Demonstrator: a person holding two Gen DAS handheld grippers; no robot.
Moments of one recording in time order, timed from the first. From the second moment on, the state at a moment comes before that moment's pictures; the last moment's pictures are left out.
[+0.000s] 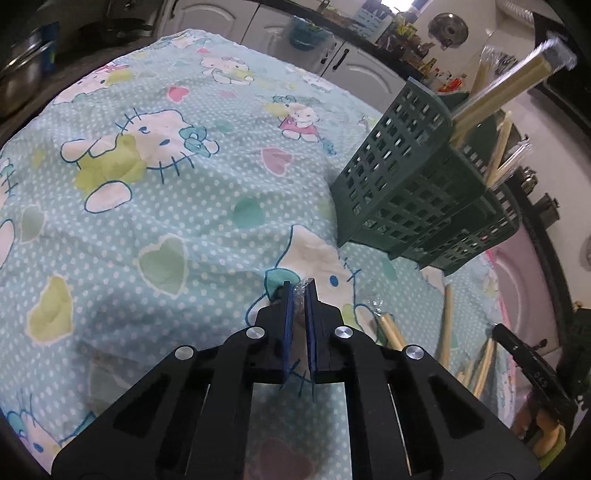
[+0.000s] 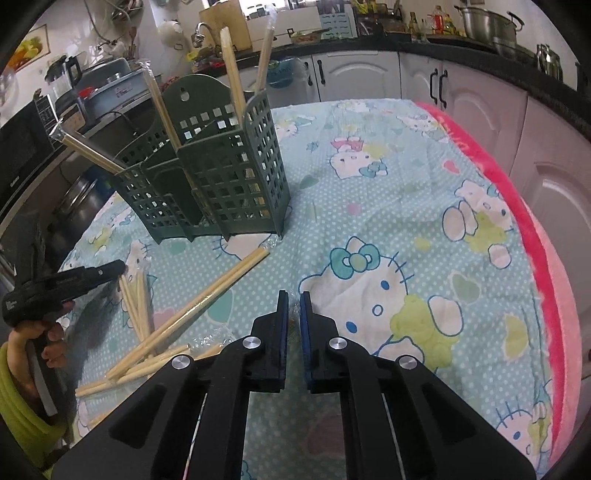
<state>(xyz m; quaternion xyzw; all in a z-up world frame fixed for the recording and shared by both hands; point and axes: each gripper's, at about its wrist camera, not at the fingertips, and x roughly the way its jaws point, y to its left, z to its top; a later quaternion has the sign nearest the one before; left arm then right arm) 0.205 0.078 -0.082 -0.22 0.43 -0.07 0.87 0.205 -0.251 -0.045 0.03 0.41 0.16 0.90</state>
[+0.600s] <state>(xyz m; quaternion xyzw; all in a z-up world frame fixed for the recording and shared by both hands) 0.161 0.107 -0.001 -0.20 0.31 -0.05 0.93 0.185 -0.251 0.012 0.00 0.33 0.17 0.93</state>
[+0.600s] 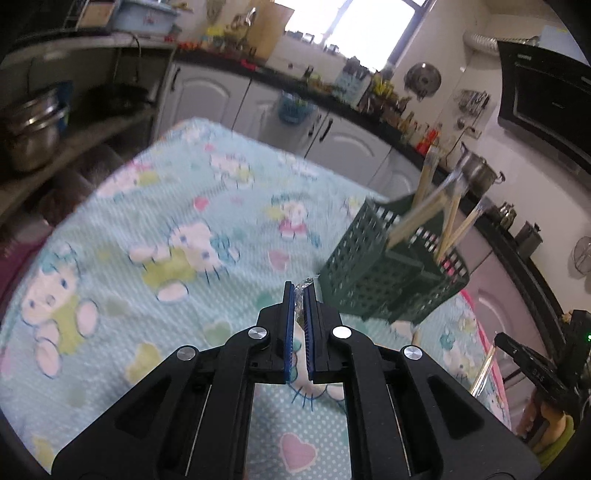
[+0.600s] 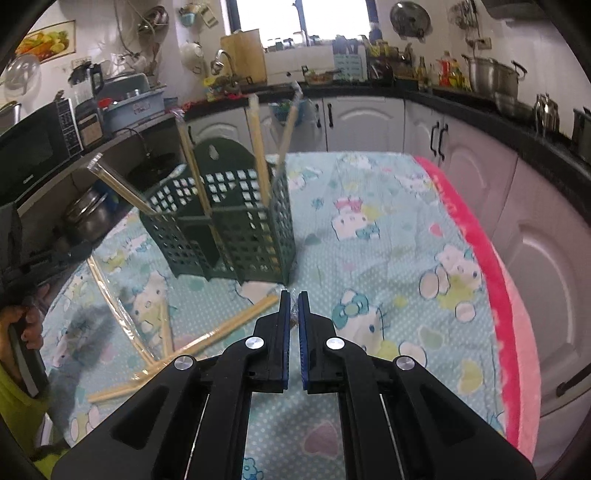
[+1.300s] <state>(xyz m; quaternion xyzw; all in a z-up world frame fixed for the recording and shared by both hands) 0.127 0.040 0.073 -0.16 0.24 -0.18 0.94 0.143 -0.207 0.078 -0.03 0.25 0.26 0.93</state>
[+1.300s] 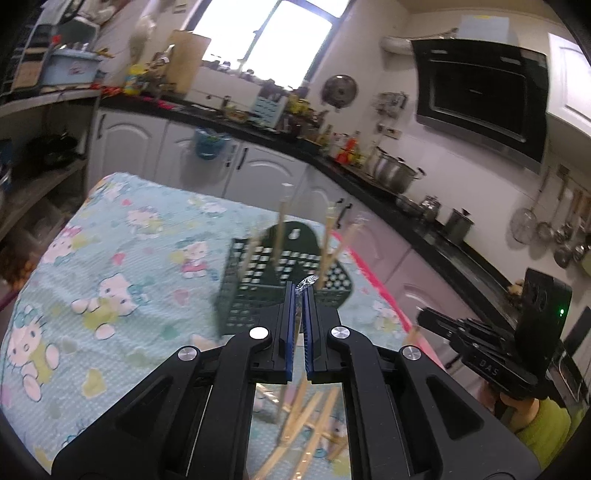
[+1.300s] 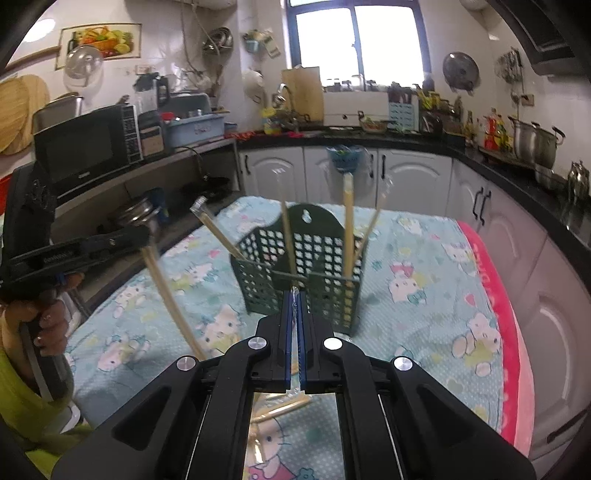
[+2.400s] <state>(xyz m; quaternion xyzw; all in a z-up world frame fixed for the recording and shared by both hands) 0.156 -0.011 0.179 -0.09 0.15 -0.24 0.96 0.165 -0.194 0.195 -0.03 0.12 0.25 0.96</state>
